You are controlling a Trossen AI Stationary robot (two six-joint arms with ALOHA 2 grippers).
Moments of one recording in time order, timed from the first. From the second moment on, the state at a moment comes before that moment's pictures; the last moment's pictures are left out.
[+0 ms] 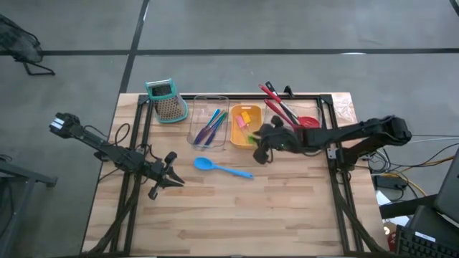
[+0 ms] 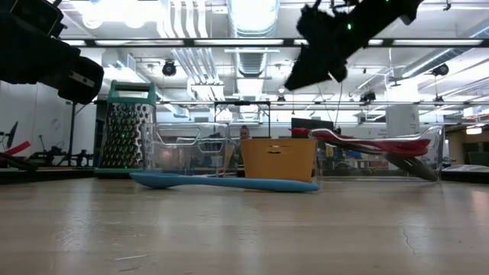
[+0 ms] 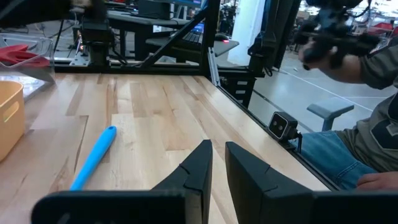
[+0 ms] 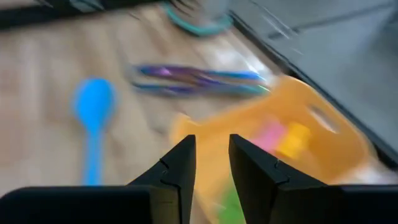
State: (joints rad) left arm -0.44 0.53 0.01 0.47 -0.07 -0.16; right arm 0.00 1.36 0.86 -0.14 0.45 0.26
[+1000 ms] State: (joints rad) left arm -0.44 0.53 0.01 0.47 -0.07 -0.16; right arm 0.17 2.14 1.58 -0.44 0.31 0.16
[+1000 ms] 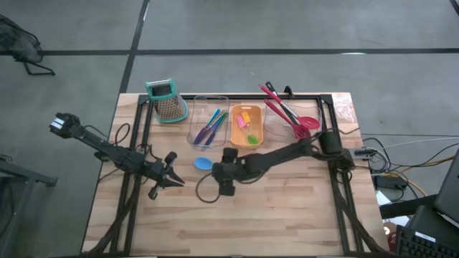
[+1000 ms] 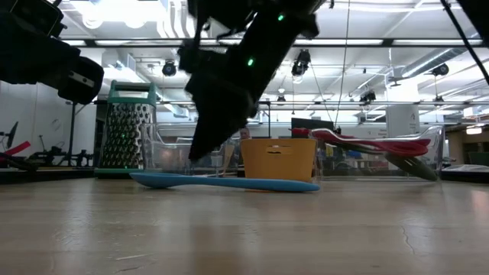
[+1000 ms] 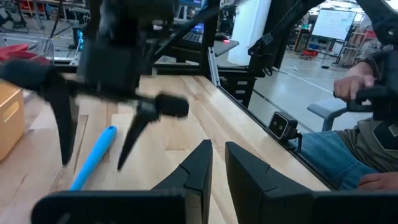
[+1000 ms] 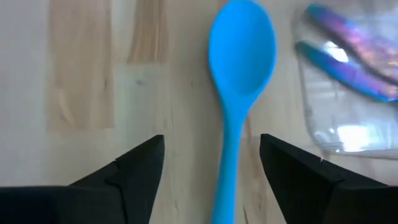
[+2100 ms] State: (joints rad) left arm -0.44 0.53 0.01 0.47 -0.07 -0.16; right arm 0.12 2.24 1.59 -0.40 0.24 0.20
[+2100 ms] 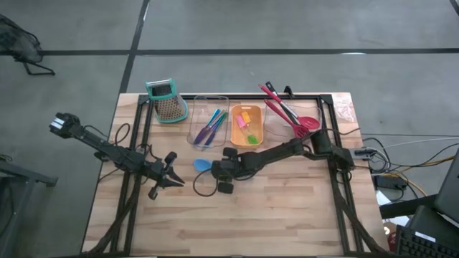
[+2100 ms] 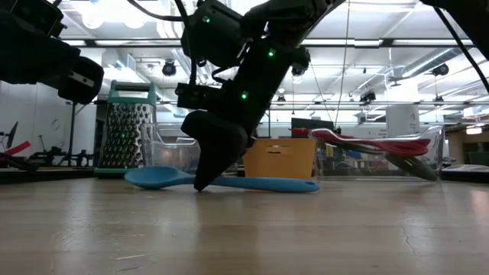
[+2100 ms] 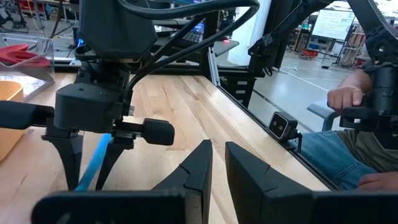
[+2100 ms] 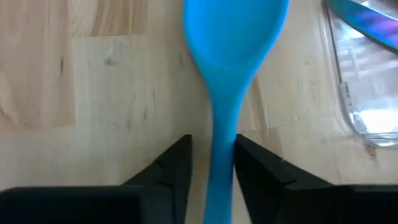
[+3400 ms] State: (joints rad) left arm -0.44 0.53 0.01 0.47 -0.07 -0.16; right arm 0.16 1.68 1.39 -0.89 1.02 0.29
